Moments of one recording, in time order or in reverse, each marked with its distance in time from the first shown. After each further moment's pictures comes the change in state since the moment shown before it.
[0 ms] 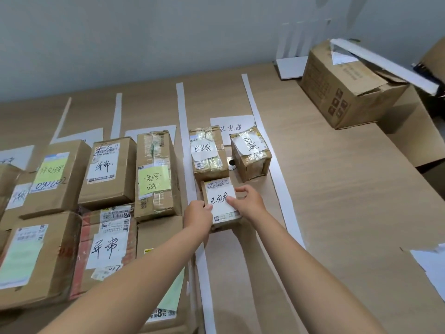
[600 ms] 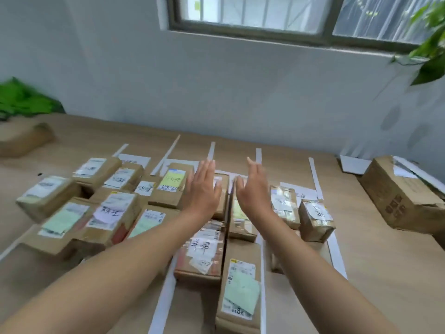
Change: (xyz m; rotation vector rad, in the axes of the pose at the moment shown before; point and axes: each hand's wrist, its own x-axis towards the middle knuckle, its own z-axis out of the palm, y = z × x) left_hand -0.075 -0.070 -0.275 0.212 0.649 0.525; right_hand -0.182 -0.216 0.149 -0.430 0.205 -0.935
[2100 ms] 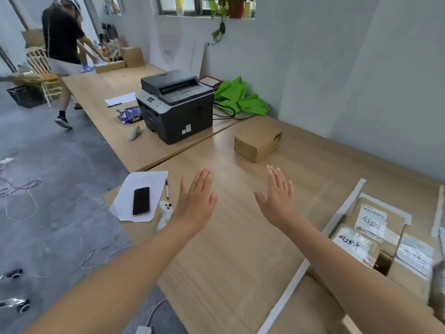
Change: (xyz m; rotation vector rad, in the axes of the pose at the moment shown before) left_hand -0.088 -0.791 -0.388 0.444 0.069 -0.462; right_hand -0.034 -0.585 0.608 -0.051 -0.524 -0.433
